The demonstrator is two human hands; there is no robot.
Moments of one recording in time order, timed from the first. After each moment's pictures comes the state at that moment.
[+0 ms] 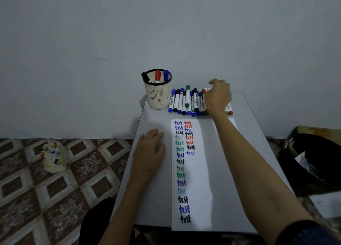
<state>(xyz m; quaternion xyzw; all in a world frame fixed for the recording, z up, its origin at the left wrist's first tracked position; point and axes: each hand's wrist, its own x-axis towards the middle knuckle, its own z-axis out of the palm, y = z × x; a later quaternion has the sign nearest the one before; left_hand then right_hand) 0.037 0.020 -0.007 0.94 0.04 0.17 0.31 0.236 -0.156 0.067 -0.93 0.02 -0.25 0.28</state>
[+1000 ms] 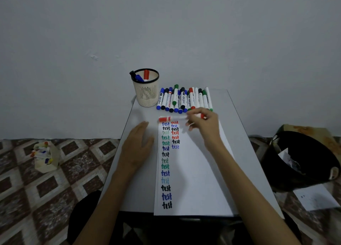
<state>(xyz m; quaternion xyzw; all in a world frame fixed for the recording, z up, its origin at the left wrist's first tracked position) 0.033 0.012 0.002 0.92 0.02 0.20 0.33 0.105 -0.193 0.053 -0.67 -0.08 -0.03 0.74</state>
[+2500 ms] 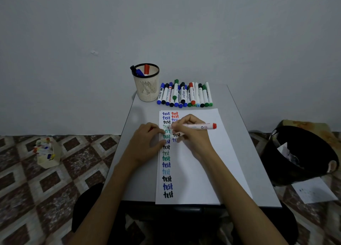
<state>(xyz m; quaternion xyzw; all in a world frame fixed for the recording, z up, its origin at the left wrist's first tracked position) 0.030 0.009 0.000 0.94 -0.14 0.19 0.25 0.067 -0.174 0.032 -0.58 -0.09 0.10 0.80</state>
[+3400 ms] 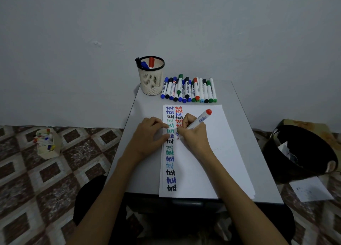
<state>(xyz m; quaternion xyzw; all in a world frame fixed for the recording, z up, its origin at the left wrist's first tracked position) 0.032 0.012 -0.007 0.94 -0.13 0.19 0.26 0.056 -0.162 0.019 -0.75 -0.08 0.02 0.66</state>
